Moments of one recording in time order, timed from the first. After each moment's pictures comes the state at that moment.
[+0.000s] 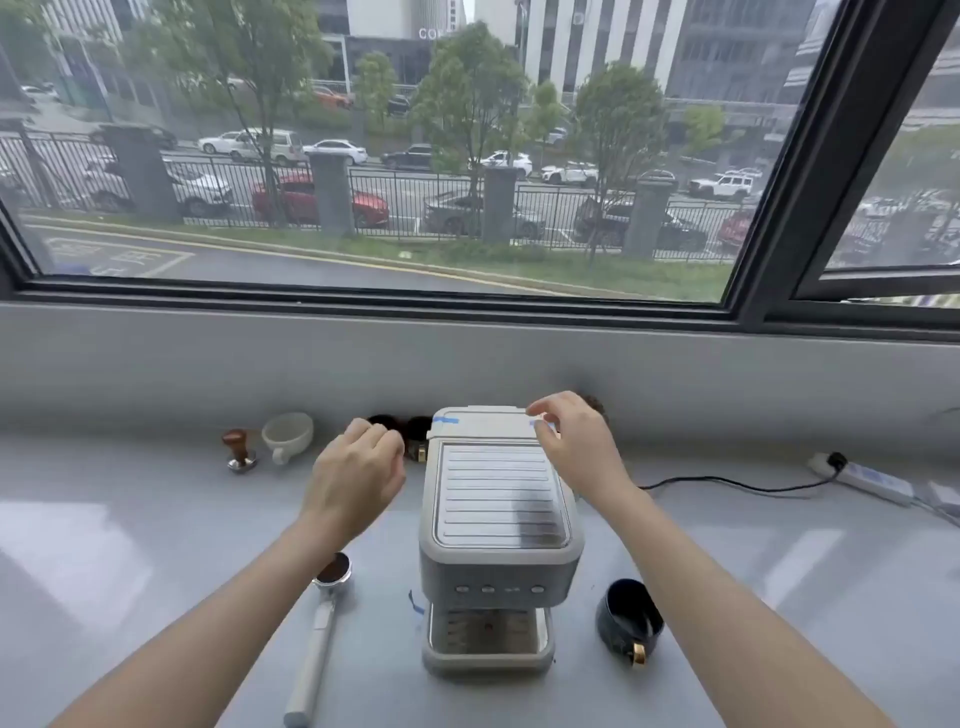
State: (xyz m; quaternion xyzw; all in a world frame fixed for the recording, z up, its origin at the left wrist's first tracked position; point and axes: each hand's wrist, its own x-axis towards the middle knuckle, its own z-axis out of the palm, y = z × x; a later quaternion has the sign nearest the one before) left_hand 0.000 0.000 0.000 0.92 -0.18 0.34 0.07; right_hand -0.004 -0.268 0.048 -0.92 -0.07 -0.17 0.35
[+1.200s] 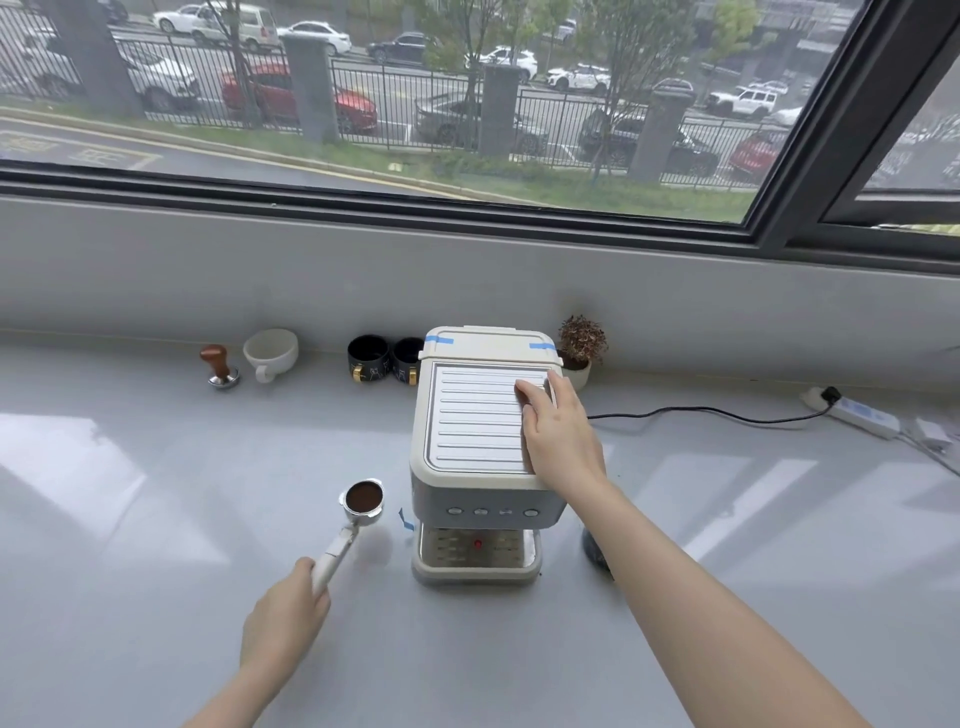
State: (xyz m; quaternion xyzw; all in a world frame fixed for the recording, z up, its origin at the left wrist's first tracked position) left_hand -0.124 0.052 -0.198 0.97 0.15 -0.07 0.20; right_hand -0.022 -0.252 -0.031 -0.96 0.02 -0.06 0.27
